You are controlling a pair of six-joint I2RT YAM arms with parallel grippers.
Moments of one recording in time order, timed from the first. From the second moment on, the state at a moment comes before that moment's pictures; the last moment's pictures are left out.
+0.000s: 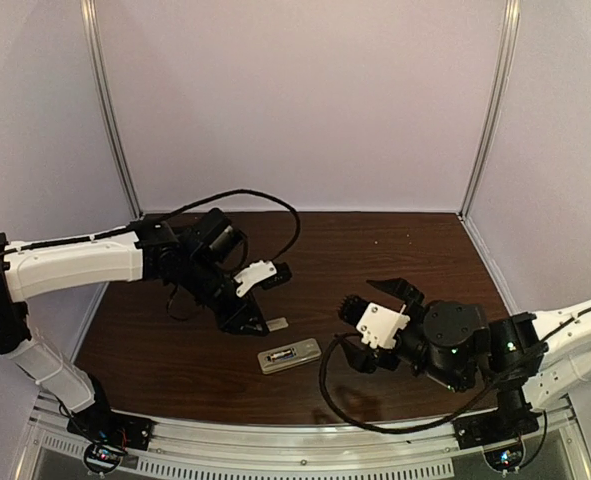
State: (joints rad) left arm -0.91 1.51 1.20 -0.73 0.40 0.11; right arm 1.50 1.08 0.72 0.01 0.78 -0.42
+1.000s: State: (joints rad) left arm -1.02 1.66 1.09 -0.65 0.13 0.18; right arm 0.78 1.21 0.69 0.11 -0.21 0.53
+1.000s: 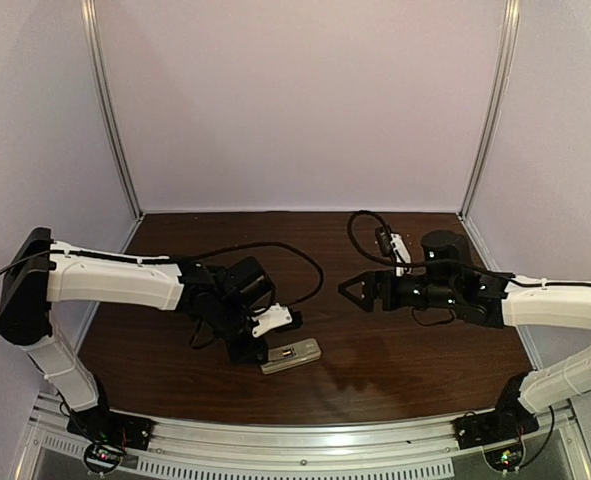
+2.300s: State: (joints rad) left arm -1.02 1.81 1.21 -0.65 0.11 0.21; right arm 0.67 1.24 0.64 0.20 -0.40 0.60
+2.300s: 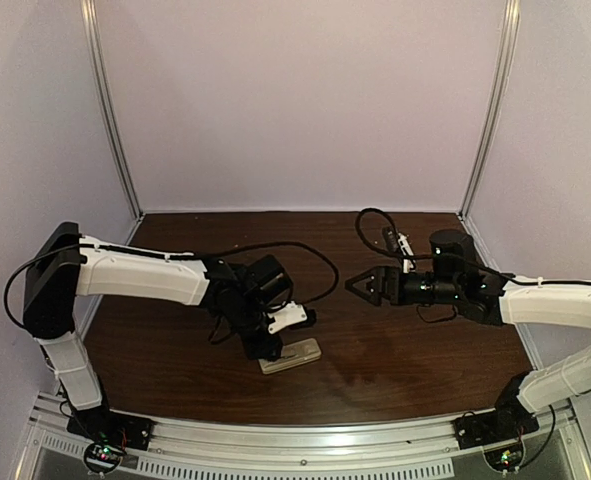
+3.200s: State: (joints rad) left arm -1.02 1.84 1.23 -0.66 0.12 0.18; right arm 0.66 1.24 0.64 0.20 -0.41 0.60
